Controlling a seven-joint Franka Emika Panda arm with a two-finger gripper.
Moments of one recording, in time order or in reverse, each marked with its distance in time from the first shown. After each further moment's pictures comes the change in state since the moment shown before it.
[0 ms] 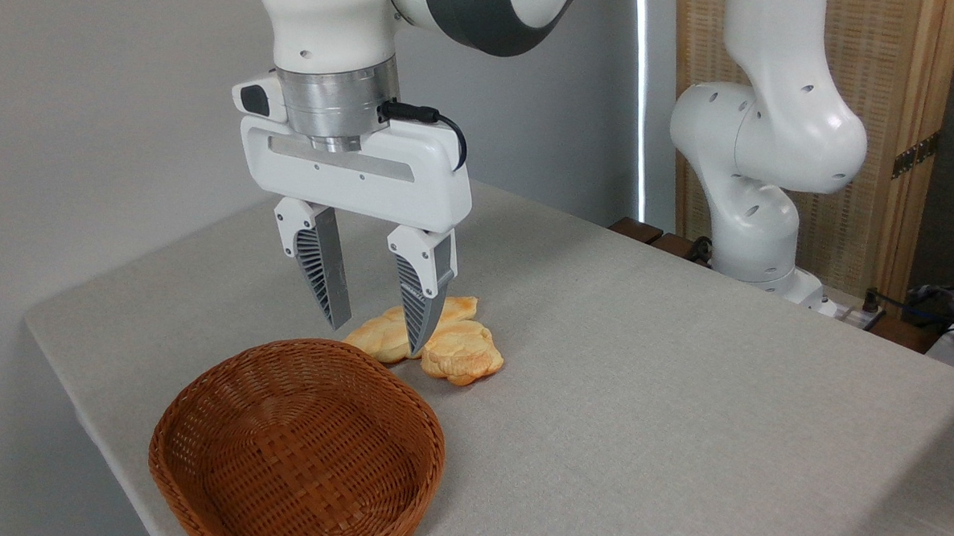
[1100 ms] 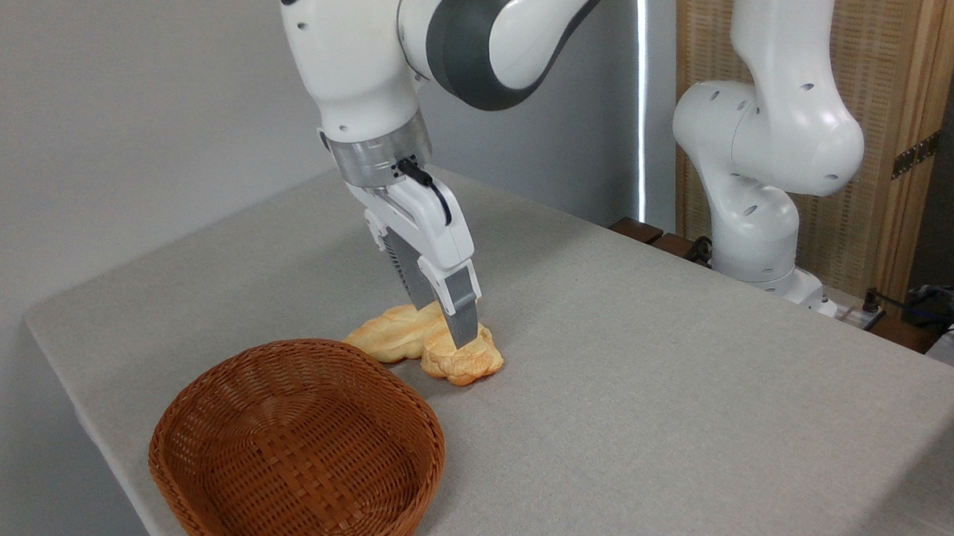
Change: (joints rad) arm -0.089 -0.093 -0.042 -0.272 0.000 -0.026 0.375
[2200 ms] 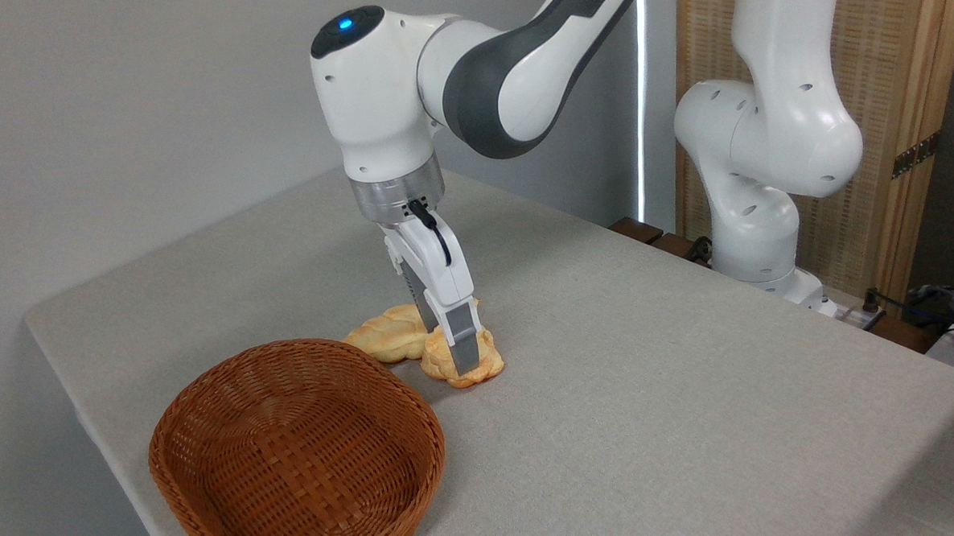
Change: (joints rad) arm -0.035 -0.004 0.000 -0.139 0.002 0.162 0.079
